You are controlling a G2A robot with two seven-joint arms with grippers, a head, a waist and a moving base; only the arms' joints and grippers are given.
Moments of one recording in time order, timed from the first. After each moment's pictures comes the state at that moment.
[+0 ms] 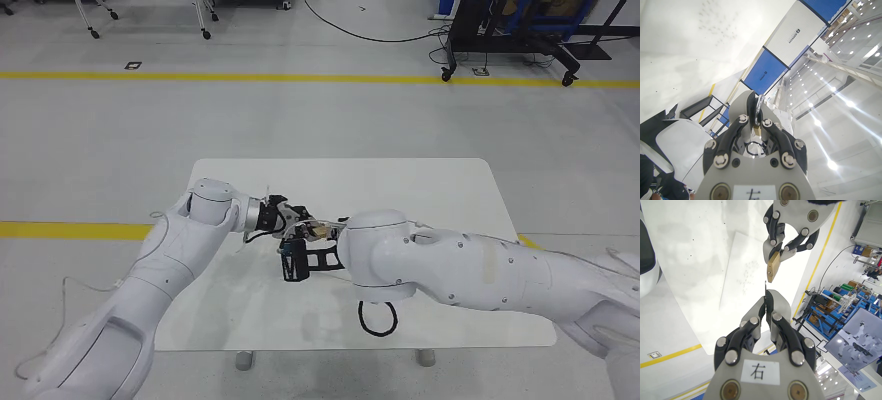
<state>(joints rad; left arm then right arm) 0.64 -1.23 -0.74 -0.90 -0.66 0.54 -1.17 -0.33 -1.09 0.23 -1.96 -0.87 -0.31 1.51</state>
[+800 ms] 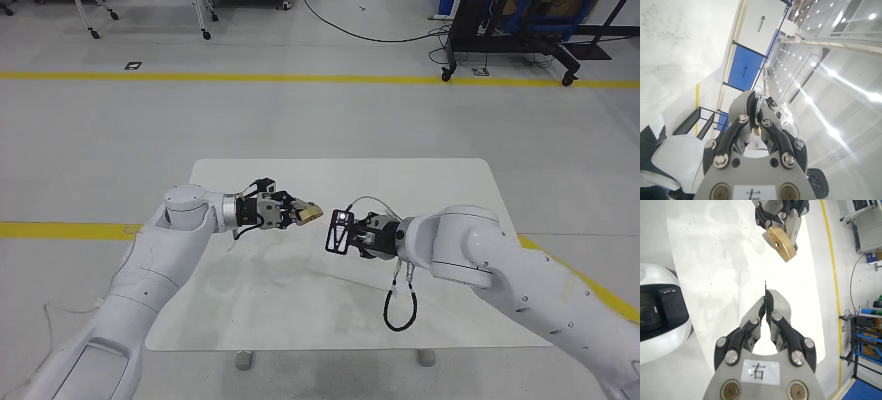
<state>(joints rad) 0.76 -1.17 -0.94 -1.01 -0.74 0.35 -1.21 -0.85 -0.82 0.77 -2.05 -0.90 -0.41 0.99</state>
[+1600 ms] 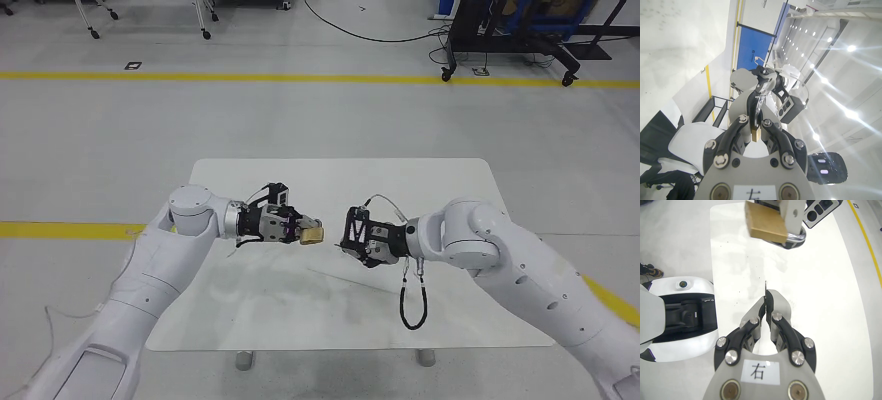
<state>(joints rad) 0.78 -1.16 -0.91 -1.10 -0.69 0.29 -1.38 -0.87 -0.84 0.78 -1.79 -0.62 -0.62 0.80</state>
